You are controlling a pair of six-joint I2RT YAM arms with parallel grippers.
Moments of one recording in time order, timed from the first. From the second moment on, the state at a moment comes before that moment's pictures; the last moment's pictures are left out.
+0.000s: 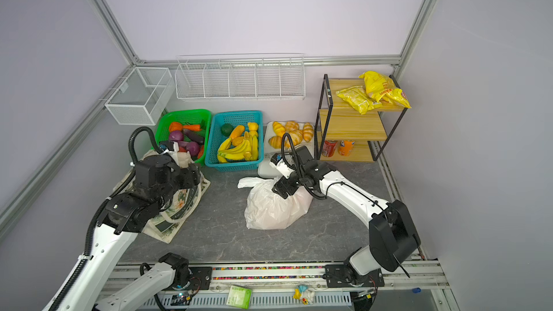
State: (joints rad) left arm -0.39 0.87 1.11 -0.83 -0.27 -0.30; right arm 0.61 1.52 1.12 -0.55 -0.34 -0.23
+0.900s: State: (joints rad) left arm -0.30 0.95 0.96 -0.85 -0.21 -0.26; right arm 0.66 1.51 1.07 -0.60 -0.27 -0.17
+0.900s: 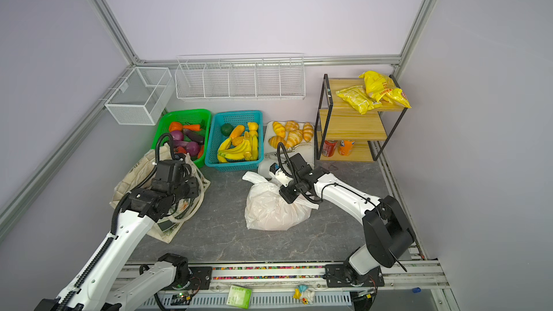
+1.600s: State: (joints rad) left arm -0.60 0.88 0.96 -0.80 0.03 -0.39; right arm 0.43 1.28 1.09 -0.61 -0.26 0.00
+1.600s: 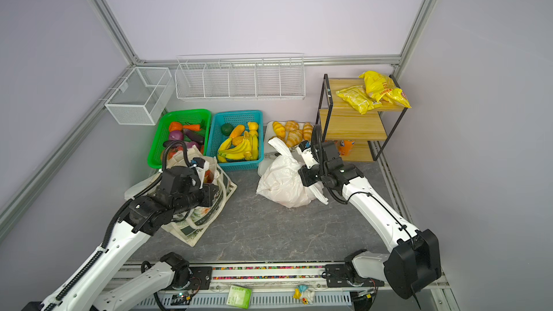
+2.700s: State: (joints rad) left arm -0.78 1.02 1.15 -0.46 -0.01 -0.39; right arm 0.54 1.17 1.69 -0.88 -0.05 -0.02
